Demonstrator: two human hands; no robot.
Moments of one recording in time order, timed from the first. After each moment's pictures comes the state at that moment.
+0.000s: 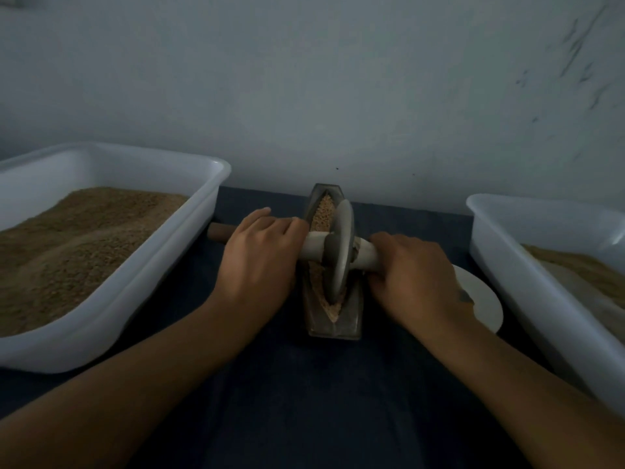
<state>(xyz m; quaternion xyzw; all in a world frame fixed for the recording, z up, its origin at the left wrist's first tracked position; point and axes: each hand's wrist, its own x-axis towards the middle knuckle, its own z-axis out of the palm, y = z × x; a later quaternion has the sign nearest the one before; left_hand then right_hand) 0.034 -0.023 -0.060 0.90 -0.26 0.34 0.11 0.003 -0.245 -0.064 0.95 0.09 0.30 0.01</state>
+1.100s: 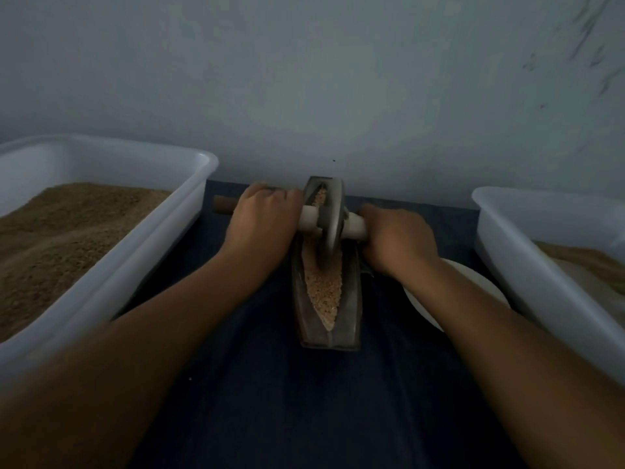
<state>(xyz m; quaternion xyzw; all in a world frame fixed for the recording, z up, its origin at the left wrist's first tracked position) 0.110 -0.043 -0.056 0.93 -0.23 0.29 -0.03 0.082 -0.255 -0.064 0.97 0.05 0.24 0.03</state>
